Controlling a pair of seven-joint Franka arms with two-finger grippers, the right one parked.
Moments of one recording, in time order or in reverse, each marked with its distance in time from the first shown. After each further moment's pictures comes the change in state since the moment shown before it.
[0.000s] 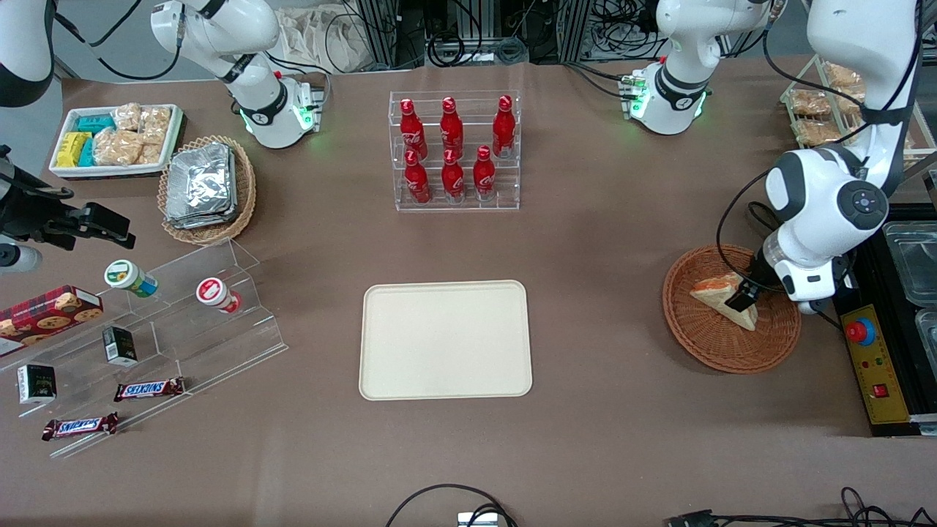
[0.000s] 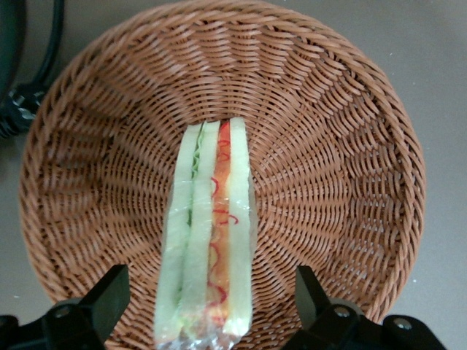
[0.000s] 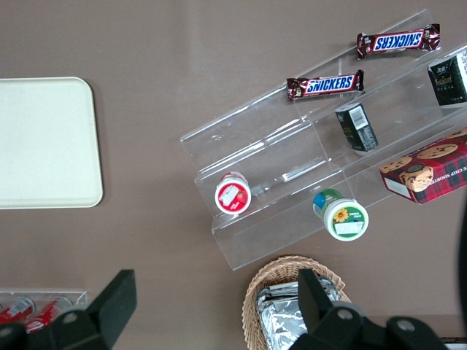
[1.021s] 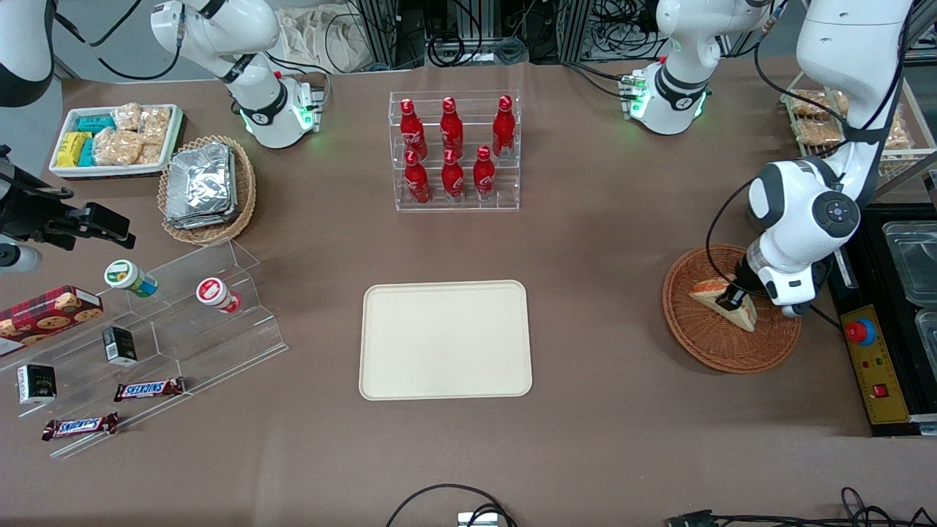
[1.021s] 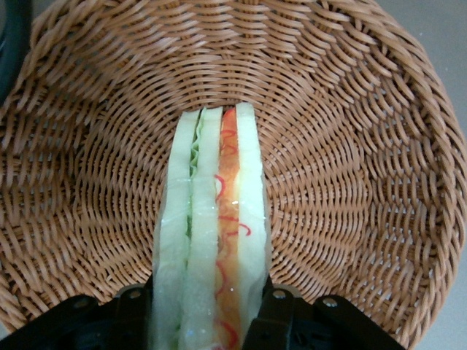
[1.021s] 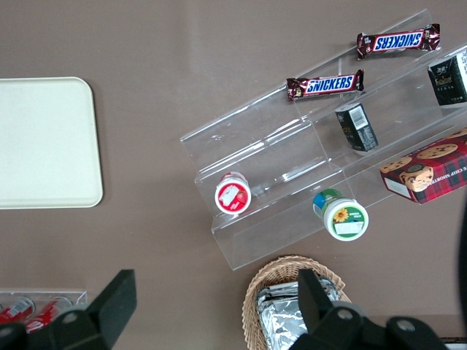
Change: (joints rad) arm -0.005 0.059 -0.003 -0.033 0.007 0.100 0.002
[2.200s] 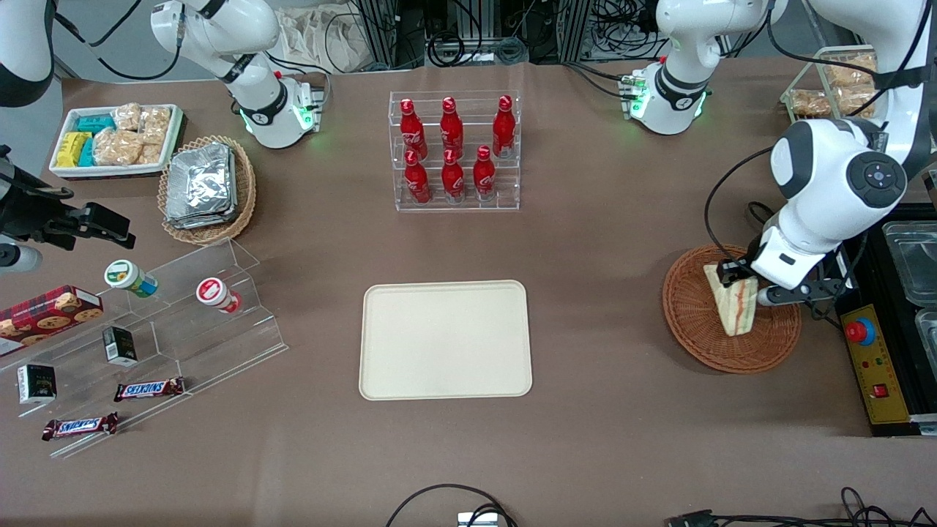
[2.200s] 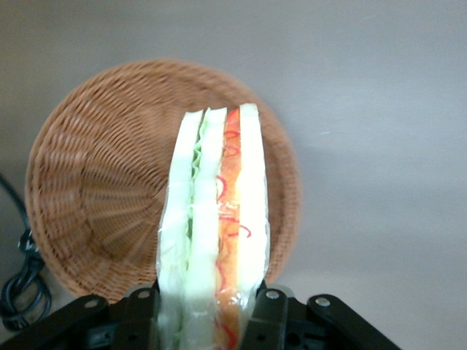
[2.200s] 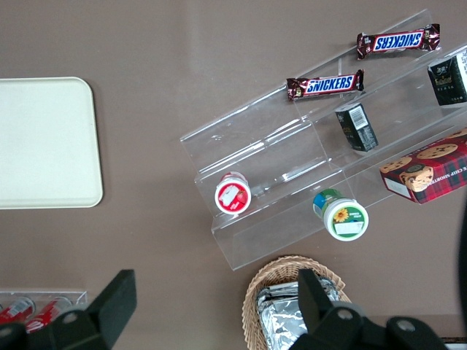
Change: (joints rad) arm -0.019 -0.189 -0.099 0.187 0.002 -0.374 0.722
